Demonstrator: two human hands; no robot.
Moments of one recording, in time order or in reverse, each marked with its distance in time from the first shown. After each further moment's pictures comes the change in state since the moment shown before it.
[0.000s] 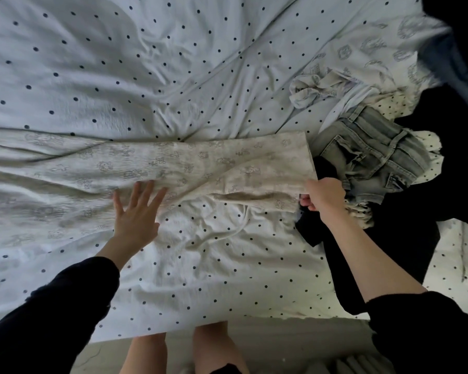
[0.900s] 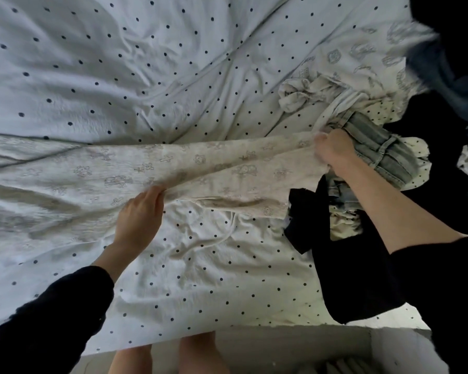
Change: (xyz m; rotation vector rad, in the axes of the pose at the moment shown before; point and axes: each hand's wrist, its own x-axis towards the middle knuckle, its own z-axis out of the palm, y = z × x) left_hand 0.003 0.045 -0.032 -0.590 0.484 0.064; right_hand 0.055 -0.078 -0.045 -0.343 0.035 -0.278
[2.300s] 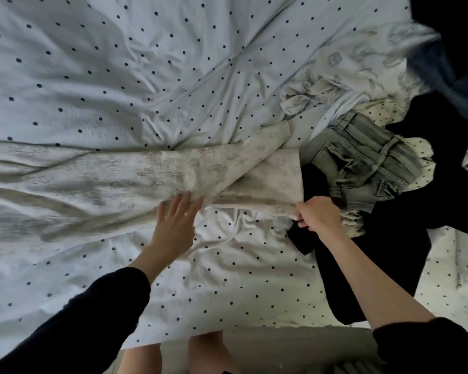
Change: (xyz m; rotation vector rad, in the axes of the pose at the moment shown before) left_hand -0.011 0.032 0.027 0.368 -0.500 0.063; right_hand -0.085 0.059 0.055 0.088 -0.112 0.214
